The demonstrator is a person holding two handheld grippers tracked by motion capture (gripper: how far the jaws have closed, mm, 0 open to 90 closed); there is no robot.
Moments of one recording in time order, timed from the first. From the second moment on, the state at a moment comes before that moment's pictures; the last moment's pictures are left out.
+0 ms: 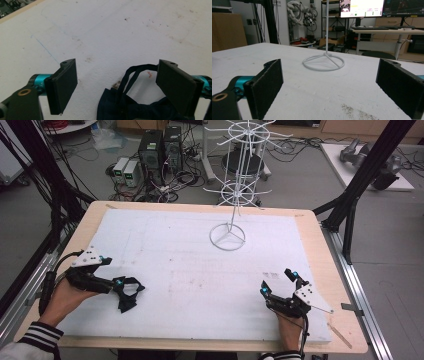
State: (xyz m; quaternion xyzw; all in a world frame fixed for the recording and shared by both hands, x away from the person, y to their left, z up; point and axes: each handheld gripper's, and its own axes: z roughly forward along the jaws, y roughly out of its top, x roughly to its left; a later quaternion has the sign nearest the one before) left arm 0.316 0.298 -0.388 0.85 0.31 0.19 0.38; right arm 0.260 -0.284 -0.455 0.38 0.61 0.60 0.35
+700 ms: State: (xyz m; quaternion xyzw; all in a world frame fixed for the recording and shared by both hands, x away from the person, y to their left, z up) left arm 0.334 0.286 -0.394 0.90 0.30 0.13 0.30; right arm 0.259 -0.284 -0.455 0.38 0.61 0.61 0.35
